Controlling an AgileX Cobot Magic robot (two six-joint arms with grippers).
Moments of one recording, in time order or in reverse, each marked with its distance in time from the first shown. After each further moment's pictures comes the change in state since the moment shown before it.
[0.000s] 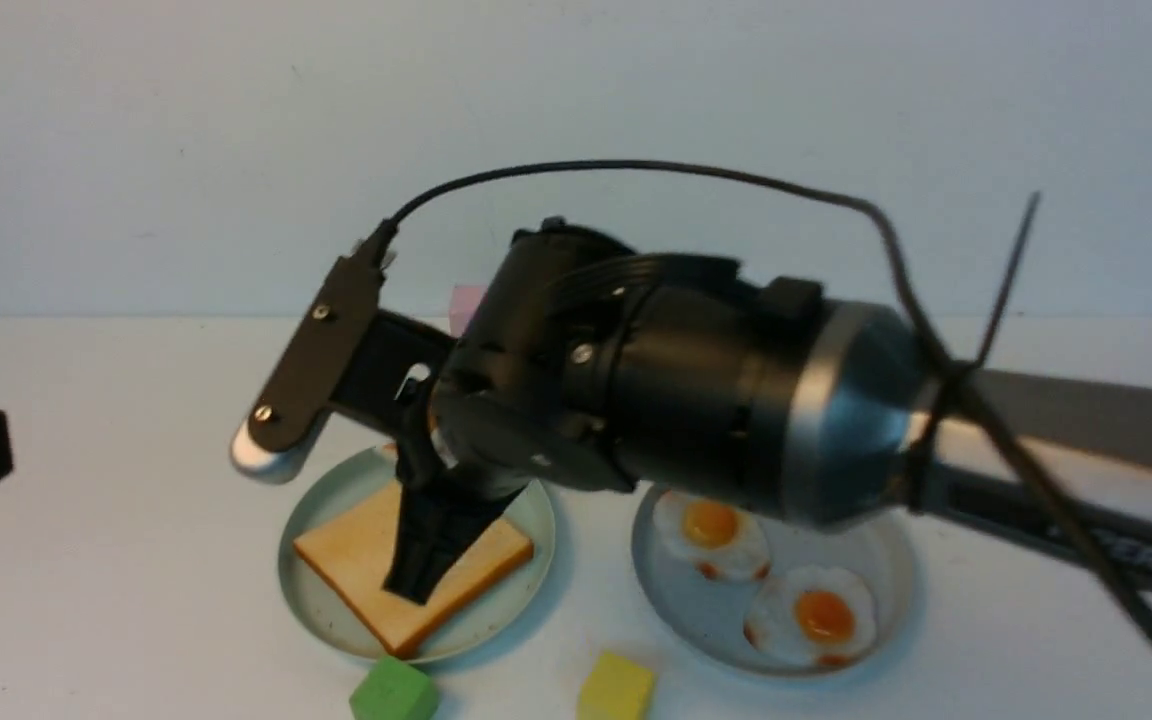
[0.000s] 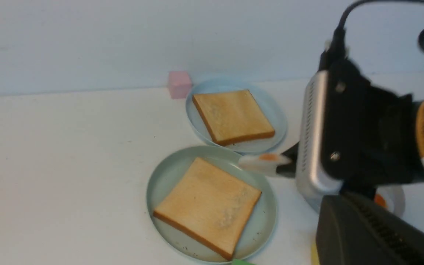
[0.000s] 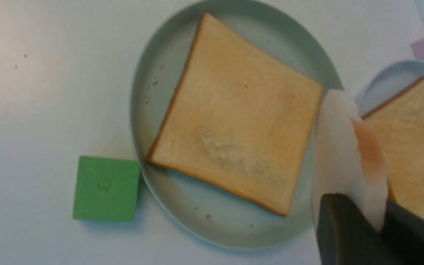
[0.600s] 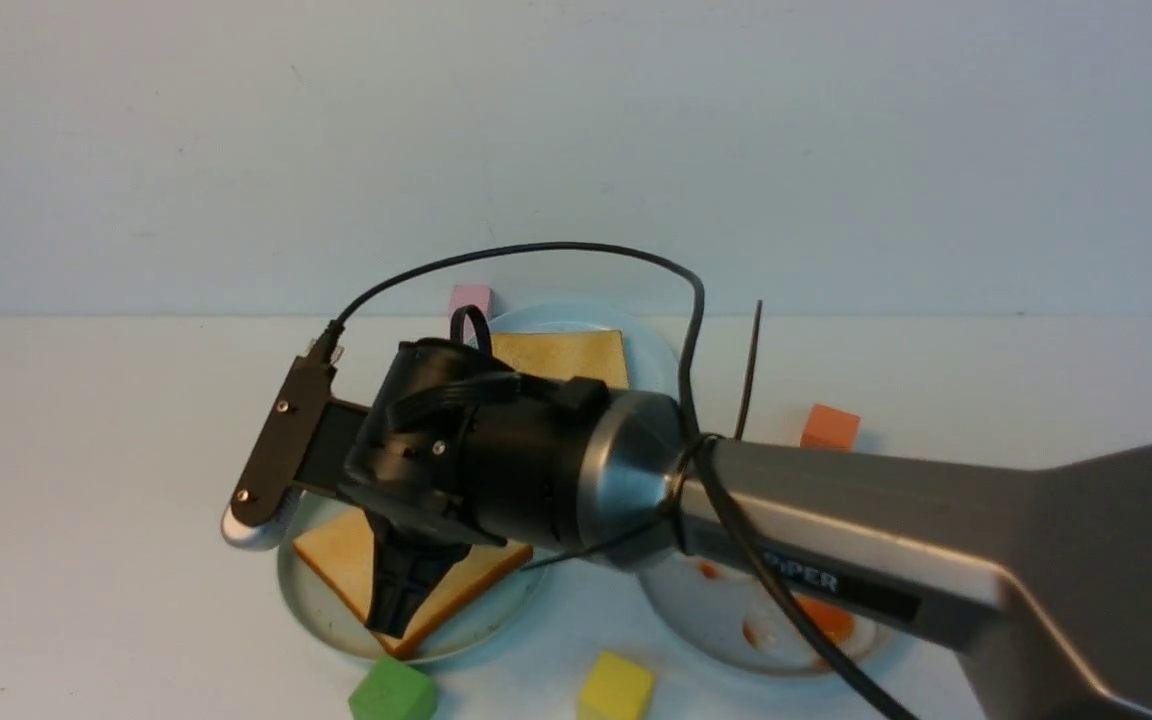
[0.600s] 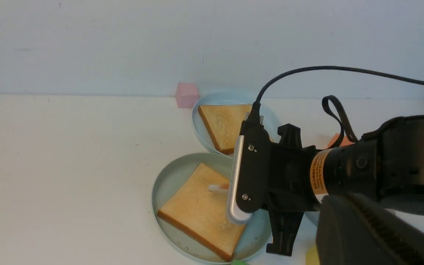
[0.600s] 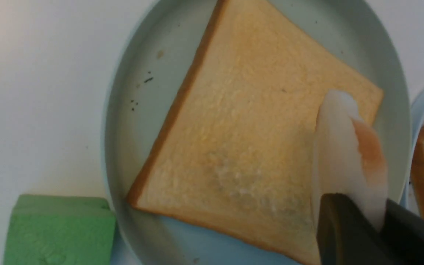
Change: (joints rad) right arm -0.001 0.211 -0.131 -0.085 0.025 0.011; left arm 0.000 -0.081 0.000 -0.014 0.045 -0.005
